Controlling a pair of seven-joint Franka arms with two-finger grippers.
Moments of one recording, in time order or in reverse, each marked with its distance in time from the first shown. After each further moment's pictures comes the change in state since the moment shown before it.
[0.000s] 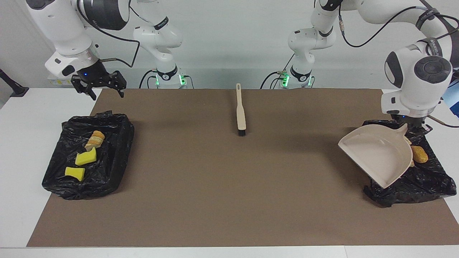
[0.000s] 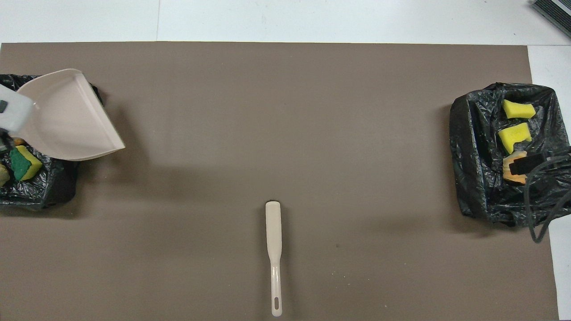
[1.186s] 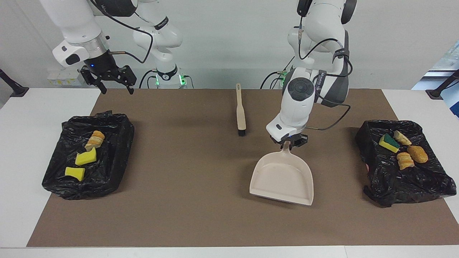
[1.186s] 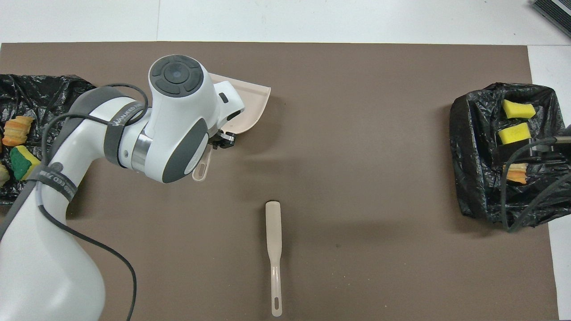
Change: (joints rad) left arm -0.481 0.150 -0.004 0.056 -0.356 0.117 -1.170; right arm 0.045 0.001 0.028 0.068 0.038 -0.060 0.244
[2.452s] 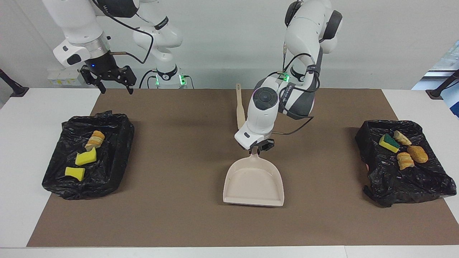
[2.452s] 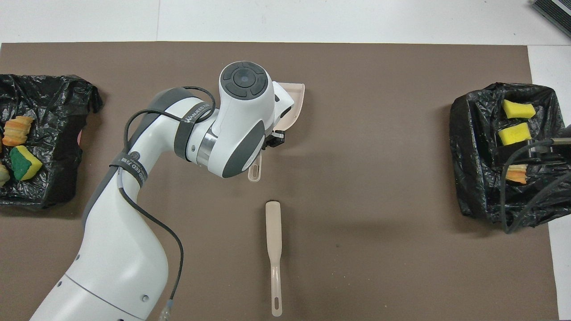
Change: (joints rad) left arm -0.106 0.196 0.001 0.189 -0.085 0.011 -0.209; right arm 0.009 0.000 0.001 0.000 -0.025 -0.002 0.000
